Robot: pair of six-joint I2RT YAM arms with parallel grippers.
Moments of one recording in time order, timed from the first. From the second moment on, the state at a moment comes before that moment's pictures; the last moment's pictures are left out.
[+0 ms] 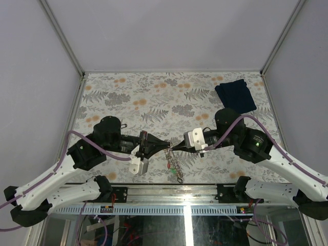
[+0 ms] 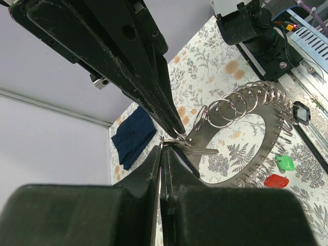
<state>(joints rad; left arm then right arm) -0.93 0.83 1.03 -0.41 0.73 0.99 0.98 0.97 1.18 -0.53 -0.67 -0.59</state>
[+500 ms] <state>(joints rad) -0.96 0.84 1.04 -0.43 0.71 1.01 0.98 0.97 1.18 -0.53 -0.67 -0.55</state>
